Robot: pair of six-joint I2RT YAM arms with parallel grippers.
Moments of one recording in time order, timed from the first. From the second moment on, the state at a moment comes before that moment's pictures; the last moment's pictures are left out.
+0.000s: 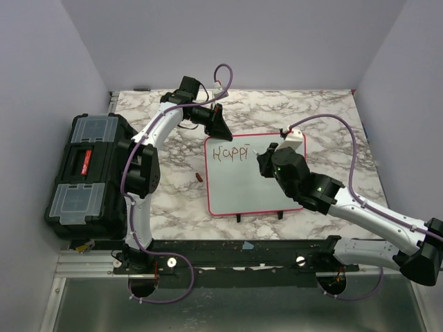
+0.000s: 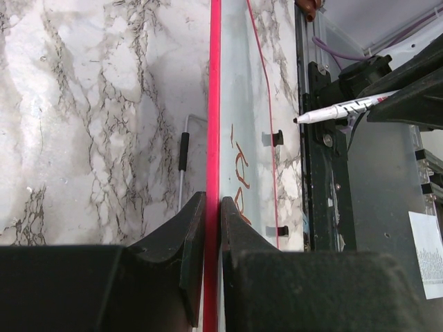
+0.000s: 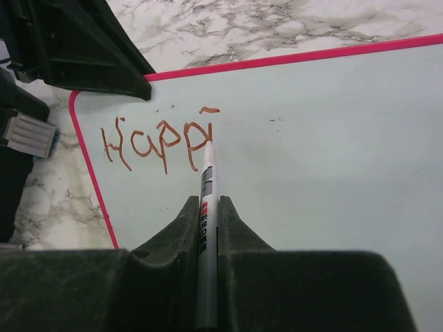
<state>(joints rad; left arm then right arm) -0.31 2.10 1.90 -0.83 1.25 0.39 0.93 1.09 0.94 -0.28 0.62 0.58</state>
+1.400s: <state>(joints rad) -0.31 2.10 1.90 -0.81 1.27 0.37 0.93 1.27 0.98 -0.24 0.74 0.60</state>
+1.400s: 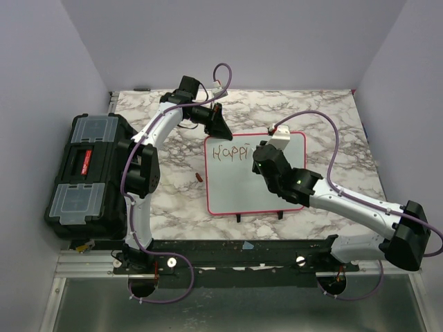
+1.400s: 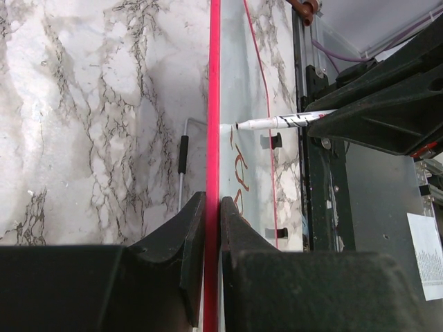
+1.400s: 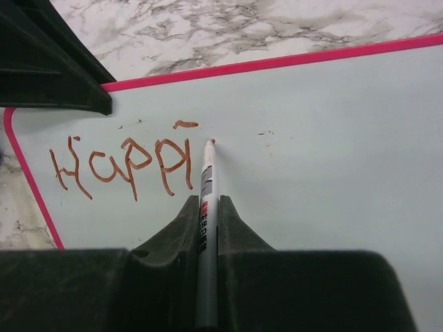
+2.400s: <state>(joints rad) -0.30 2.10 1.90 -0.81 1.27 0.37 0.93 1.21 0.92 -0.32 0.69 0.69</state>
